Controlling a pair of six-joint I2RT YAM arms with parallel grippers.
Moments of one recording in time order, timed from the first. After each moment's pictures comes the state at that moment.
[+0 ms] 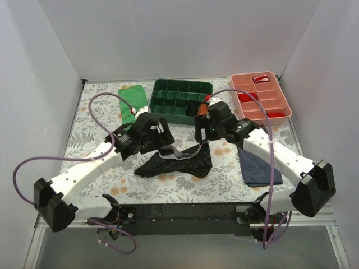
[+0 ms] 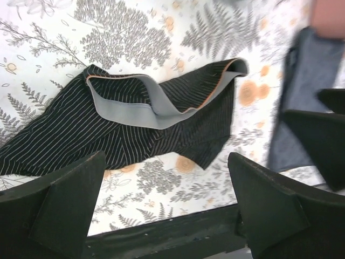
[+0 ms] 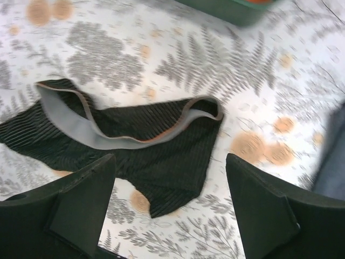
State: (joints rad) left arm -0.74 1.16 1.09 -0.72 -0.21 -0.95; right arm 0.76 1.39 1.19 -0.57 0.11 0.38
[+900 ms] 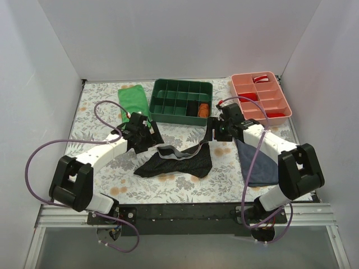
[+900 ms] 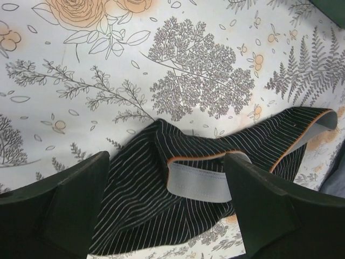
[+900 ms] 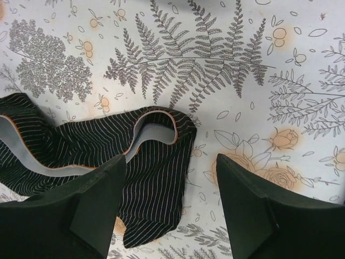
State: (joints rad) left arm -0.43 1.41 0.87 -0.40 0.02 -0.77; right arm 0.44 1.51 0.97 -0.37 -0.18 0.39
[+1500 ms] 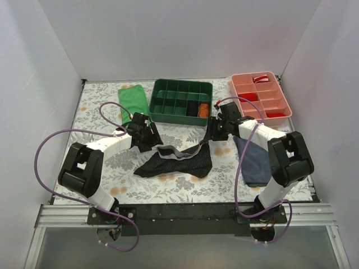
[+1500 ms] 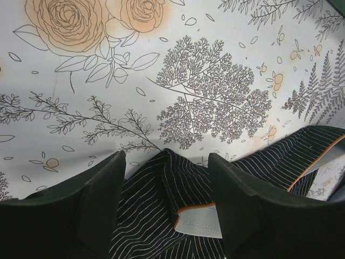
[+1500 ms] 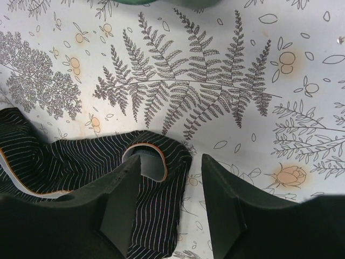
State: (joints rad) left arm -0.40 1.57 0.87 -0.28 0.08 -0.76; right arm 0.41 1.67 1.02 -0.31 -0.26 0.39
